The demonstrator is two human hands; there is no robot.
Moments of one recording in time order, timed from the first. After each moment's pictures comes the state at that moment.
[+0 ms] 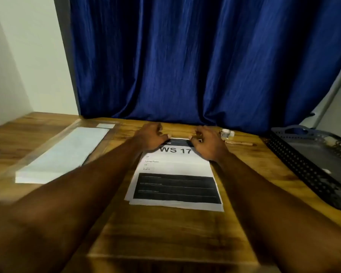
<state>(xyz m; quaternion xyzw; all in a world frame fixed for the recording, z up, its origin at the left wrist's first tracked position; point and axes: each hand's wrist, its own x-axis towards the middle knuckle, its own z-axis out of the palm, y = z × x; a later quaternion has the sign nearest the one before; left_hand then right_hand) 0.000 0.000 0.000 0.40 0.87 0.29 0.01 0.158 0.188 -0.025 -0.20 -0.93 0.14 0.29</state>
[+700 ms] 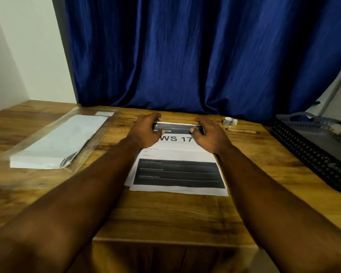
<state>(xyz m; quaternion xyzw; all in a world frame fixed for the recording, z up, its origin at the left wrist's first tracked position) -0.008 -0.016 -0.040 0.44 0.82 0.36 -0.09 0.169 0.178 -0.036 -0.23 -0.93 0.14 0.24</state>
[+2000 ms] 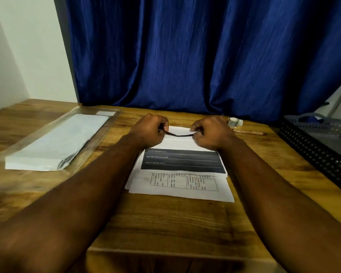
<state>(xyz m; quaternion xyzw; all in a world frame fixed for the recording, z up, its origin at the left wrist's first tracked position) -0.005 -0.017 -0.026 0.51 0.80 0.29 -0.09 0.160 0.176 -0.011 -0.15 -0.96 0.04 0.21</state>
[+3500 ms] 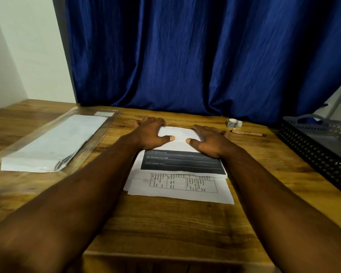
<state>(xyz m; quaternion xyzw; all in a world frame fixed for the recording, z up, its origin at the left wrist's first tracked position) -0.010 -0.011 -0.031 0.47 0.86 0.19 -0.01 0.165 0.167 -0.025 -0.26 -0.96 0.11 0.05</state>
